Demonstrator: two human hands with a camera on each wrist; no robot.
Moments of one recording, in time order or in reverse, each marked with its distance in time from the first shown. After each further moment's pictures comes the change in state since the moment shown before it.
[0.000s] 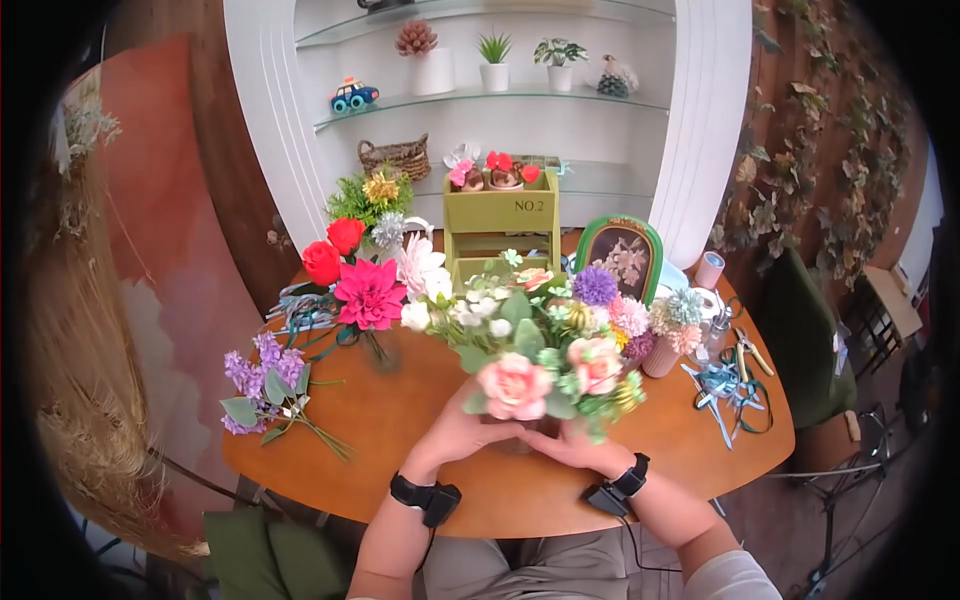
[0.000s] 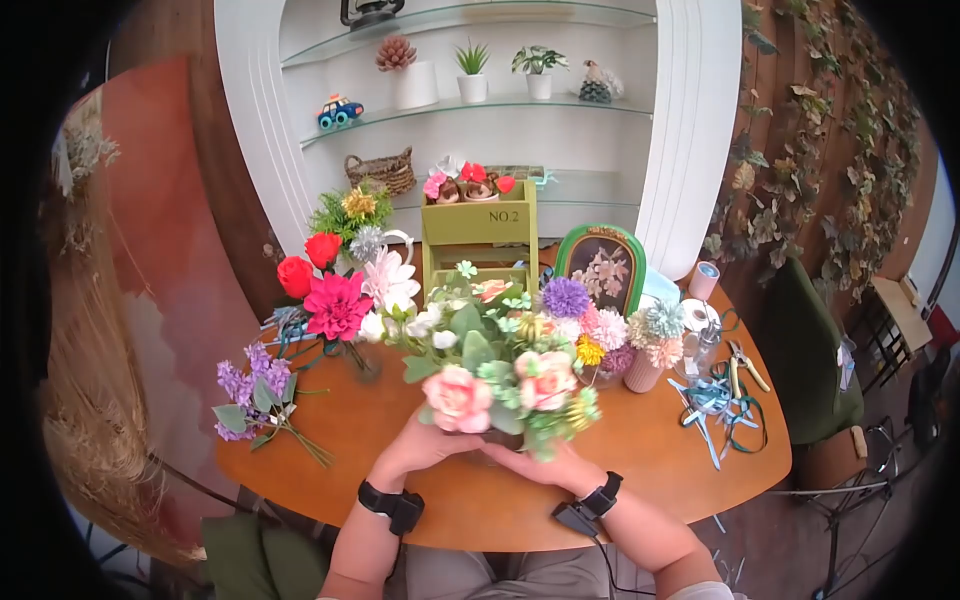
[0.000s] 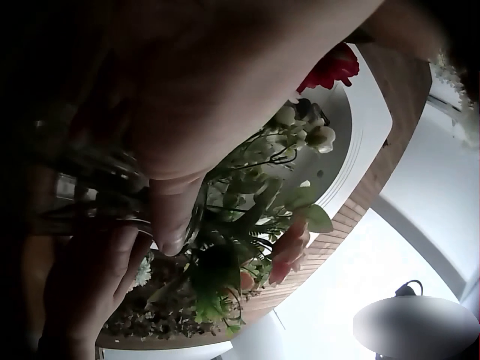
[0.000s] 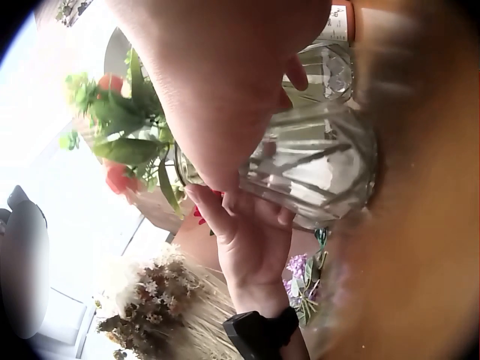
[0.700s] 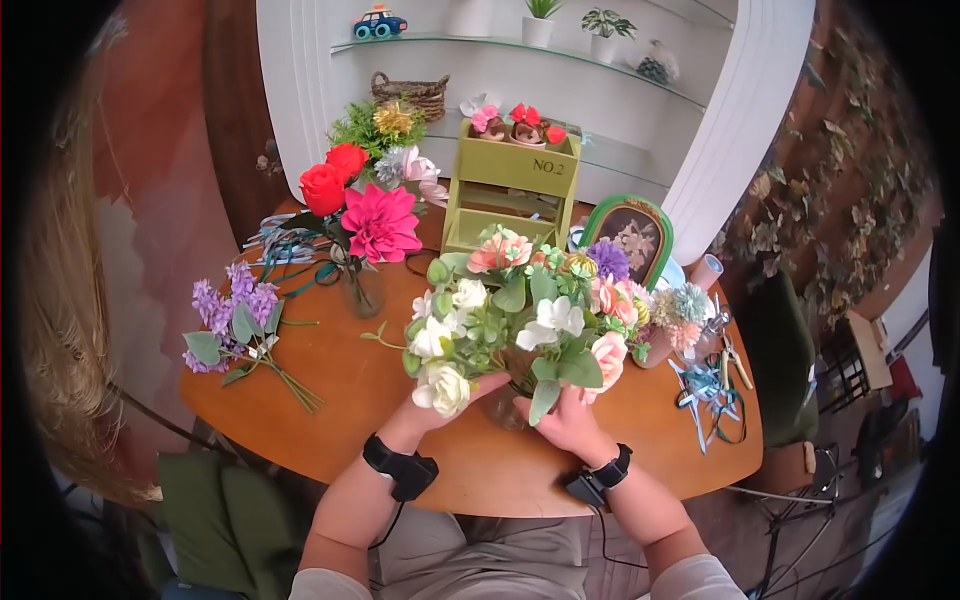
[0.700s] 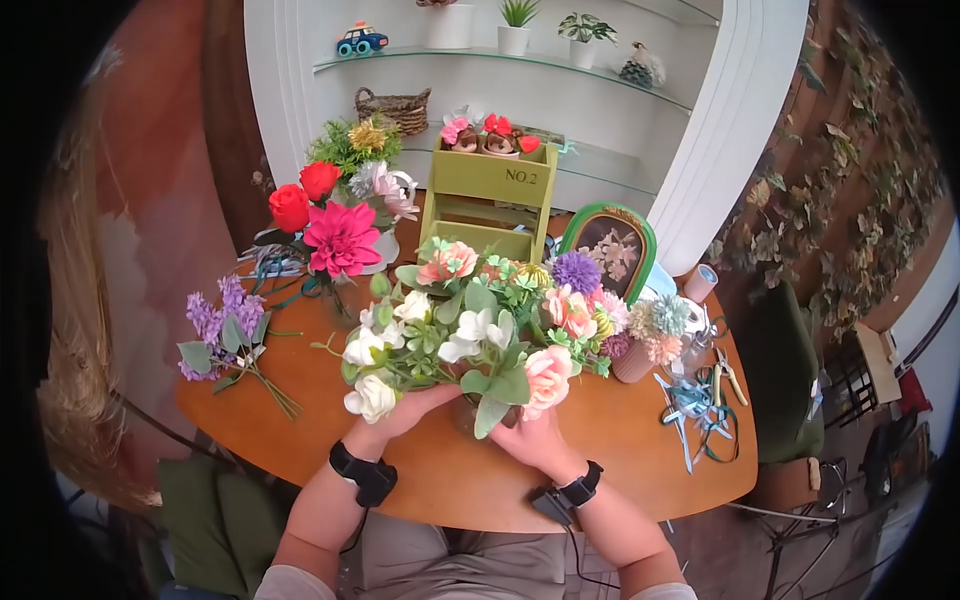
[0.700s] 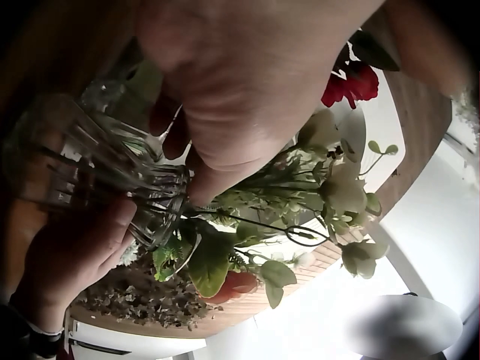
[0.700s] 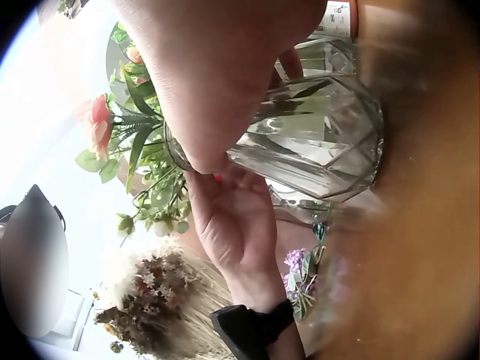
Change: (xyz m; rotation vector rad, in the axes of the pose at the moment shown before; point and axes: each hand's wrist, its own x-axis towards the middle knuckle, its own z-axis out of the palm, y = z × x) left_hand -0.006 -0.019 0.005 -0.201 0.160 0.101; right_hand 0.000 -0.005 -0.002 -0.192 0.177 -0.126
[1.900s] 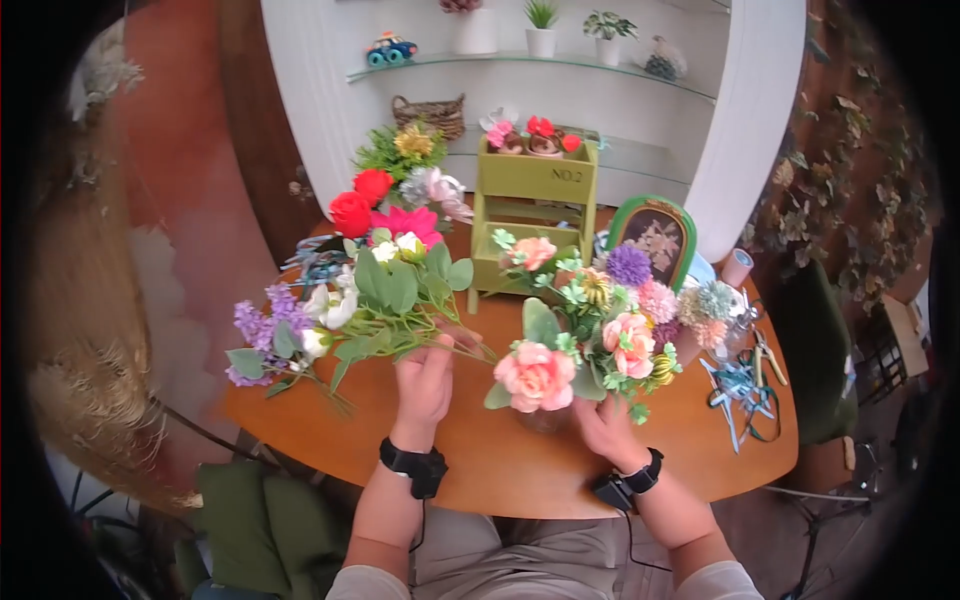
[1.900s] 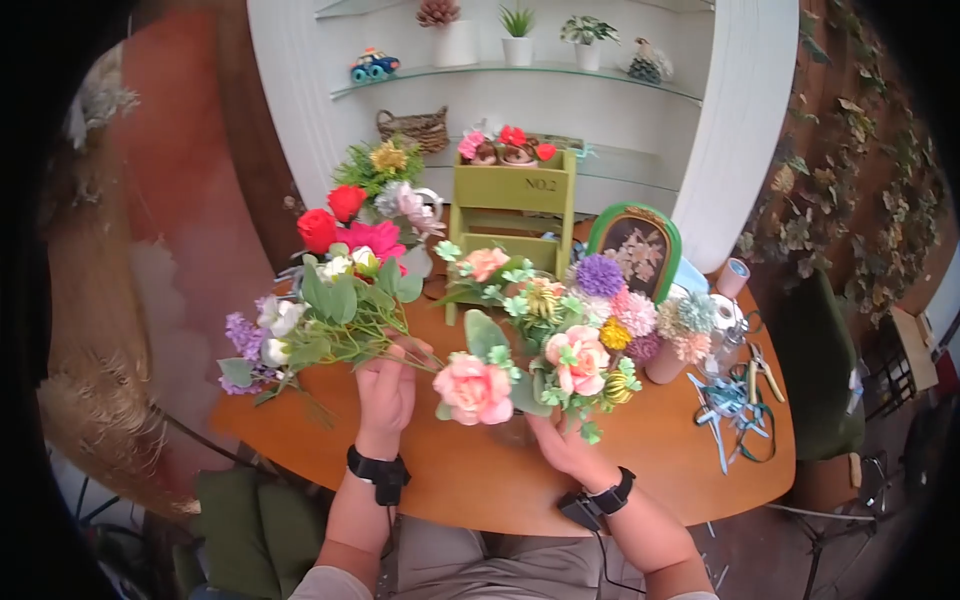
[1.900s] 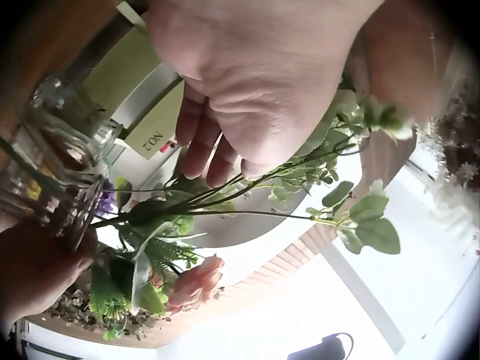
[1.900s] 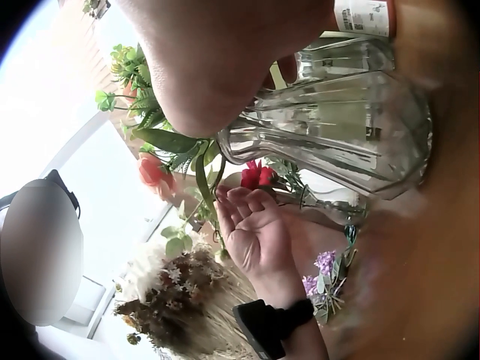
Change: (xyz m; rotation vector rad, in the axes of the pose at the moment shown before) left_hand 0.001 0.021 -0.026 -0.418 0.297 0.306; right_hand -0.014 -0.009 -0.008 0.223 0.013 0.174
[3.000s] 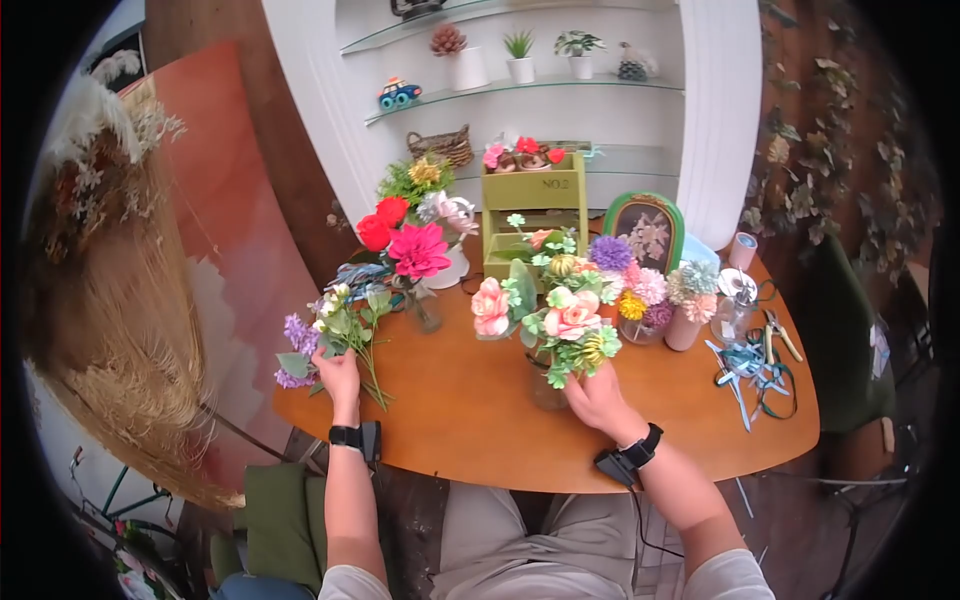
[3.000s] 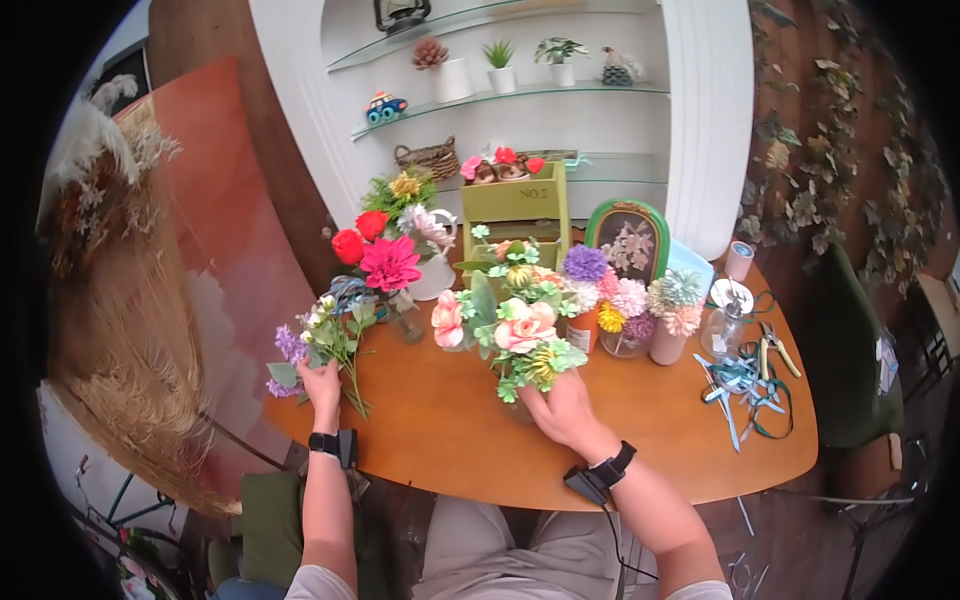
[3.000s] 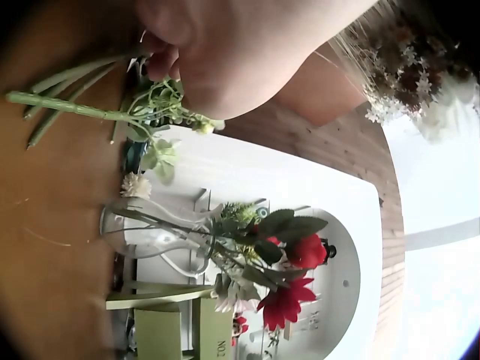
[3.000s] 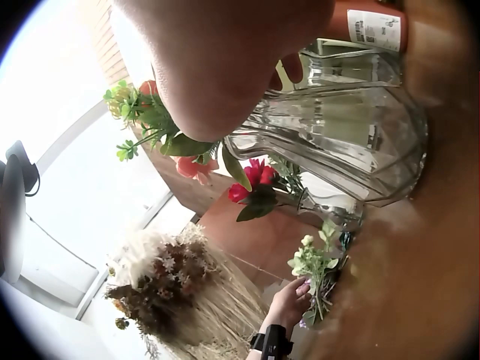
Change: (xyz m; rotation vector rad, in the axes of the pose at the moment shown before) left_hand -0.020 0.077 -0.195 1.227 0.815 -0.085; right_hand 0.010 -0.004 -0.007 -0.053 0.054 -0.274
